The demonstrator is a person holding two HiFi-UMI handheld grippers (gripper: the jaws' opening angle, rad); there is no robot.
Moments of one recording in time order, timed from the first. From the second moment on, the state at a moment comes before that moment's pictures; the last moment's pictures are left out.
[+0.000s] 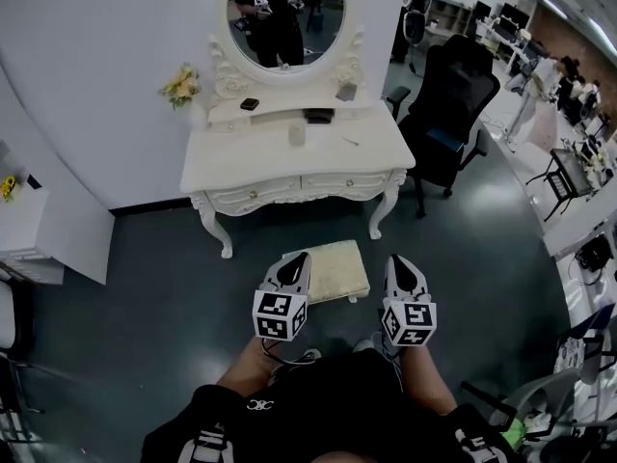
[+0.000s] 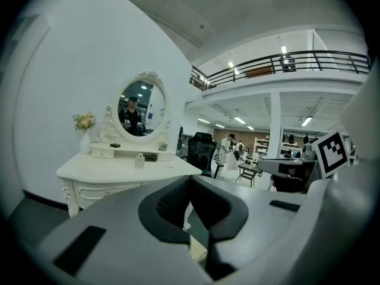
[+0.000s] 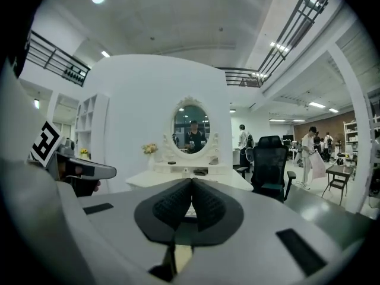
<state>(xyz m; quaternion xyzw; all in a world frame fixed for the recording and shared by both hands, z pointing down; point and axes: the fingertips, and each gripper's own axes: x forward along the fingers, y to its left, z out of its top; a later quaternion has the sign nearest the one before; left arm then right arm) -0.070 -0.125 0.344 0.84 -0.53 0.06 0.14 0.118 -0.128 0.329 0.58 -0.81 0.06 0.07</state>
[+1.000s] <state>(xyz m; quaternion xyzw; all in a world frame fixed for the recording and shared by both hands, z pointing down) -0.088 -0.248 0.425 0.71 -0.67 0.11 0.19 0.133 -0.334 0.425 0.45 -0.88 0.12 0.13</state>
